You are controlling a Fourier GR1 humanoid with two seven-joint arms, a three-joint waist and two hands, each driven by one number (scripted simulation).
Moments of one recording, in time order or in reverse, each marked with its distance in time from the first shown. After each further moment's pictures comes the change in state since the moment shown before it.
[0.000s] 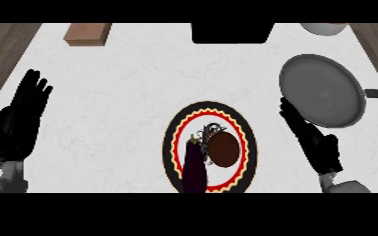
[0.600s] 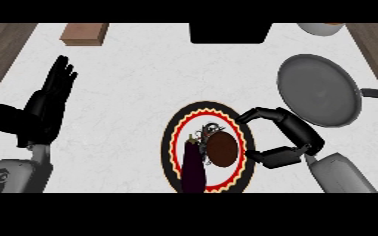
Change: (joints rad) left arm -0.122 -0.043 -0.097 0.046 -0.103 0.008 -0.020; right arm -0.201 -0.027 0.120 0.014 0.124 0.285 -0.341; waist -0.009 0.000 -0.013
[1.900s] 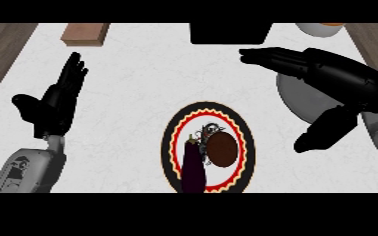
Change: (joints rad) left arm -0.065 -0.076 0.026 0.098 -0.082 -0.038 -0.016; right arm -0.352 -0.211 -0.124 -0.361 0.156 0.295 0.425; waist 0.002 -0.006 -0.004
